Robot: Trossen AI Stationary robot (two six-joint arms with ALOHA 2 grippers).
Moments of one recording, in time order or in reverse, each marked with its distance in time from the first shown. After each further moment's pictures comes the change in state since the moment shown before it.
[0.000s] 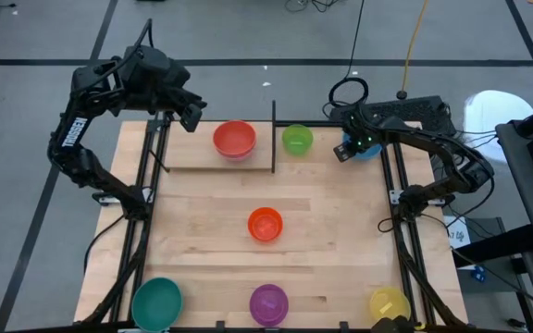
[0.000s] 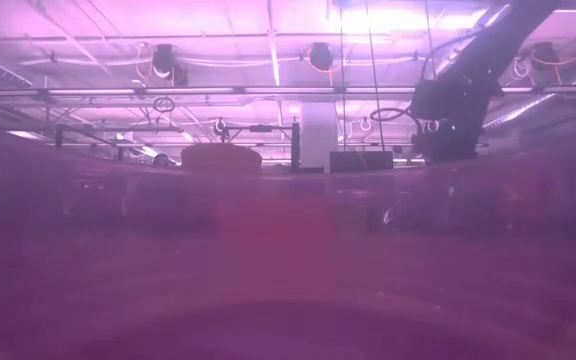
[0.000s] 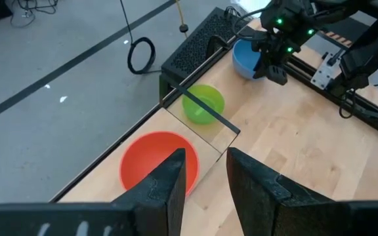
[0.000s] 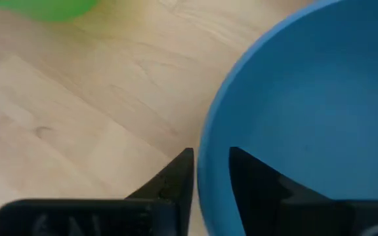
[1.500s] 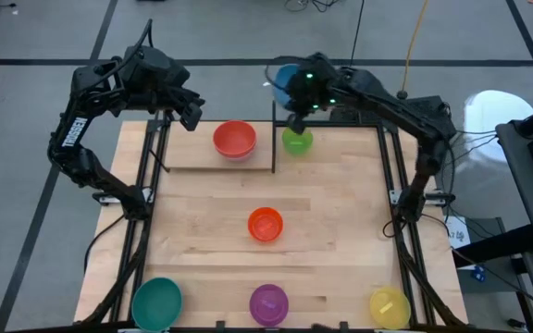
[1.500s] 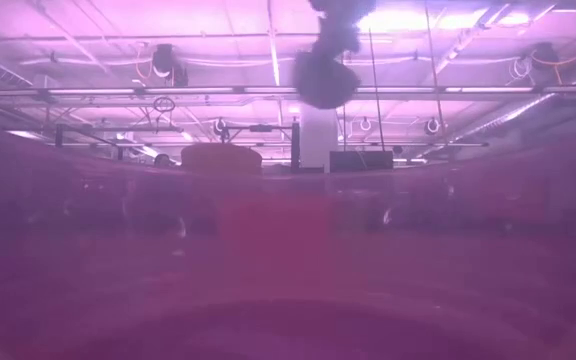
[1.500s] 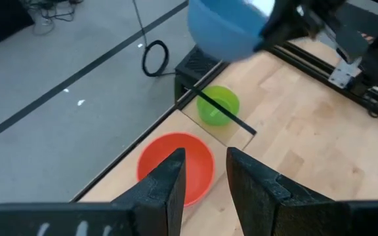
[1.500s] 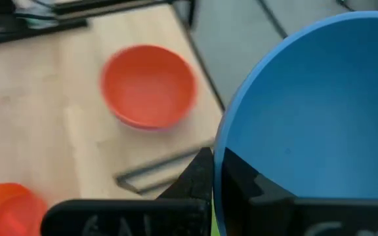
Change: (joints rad) left arm 0.000 -0.001 0.000 -0.009 -0.065 0.034; right arm 0.440 0.410 1.282 -0.442 0.001 -0.262
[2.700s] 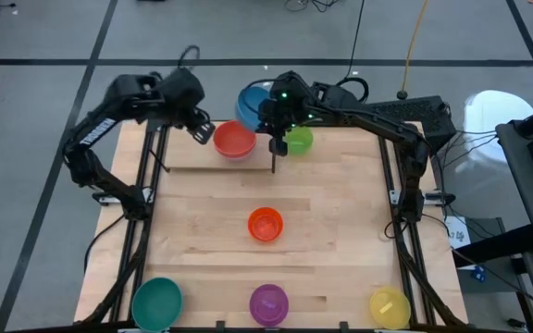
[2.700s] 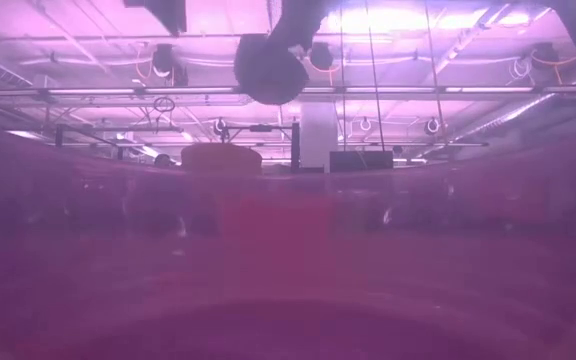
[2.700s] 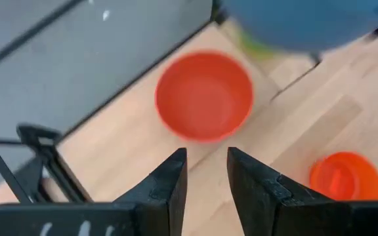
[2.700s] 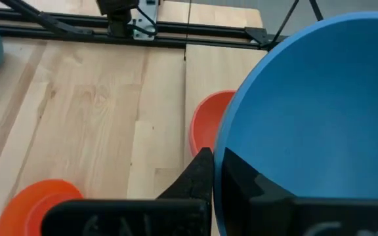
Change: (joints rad) left arm -0.002 0.001 -0.283 -0.092 -0.046 -0.171; right arm 0.122 0.099 0.044 0.116 -0.158 -0.160
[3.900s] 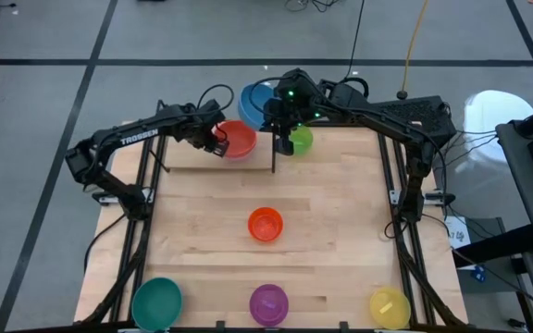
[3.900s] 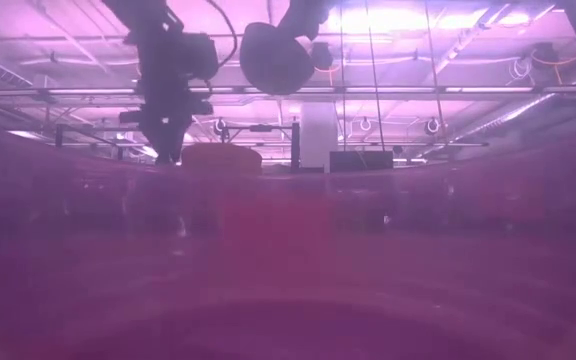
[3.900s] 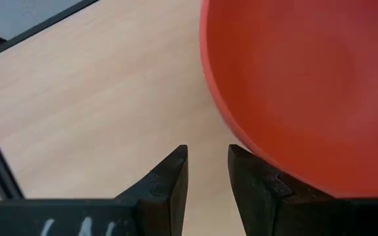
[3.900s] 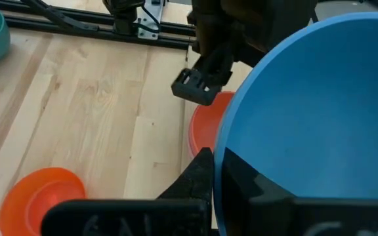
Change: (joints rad) left arm 0.200 -0.001 -0.813 0.614 0.060 -0.066; right arm 0.000 -0.036 0.000 -0.030 0.003 -0.050
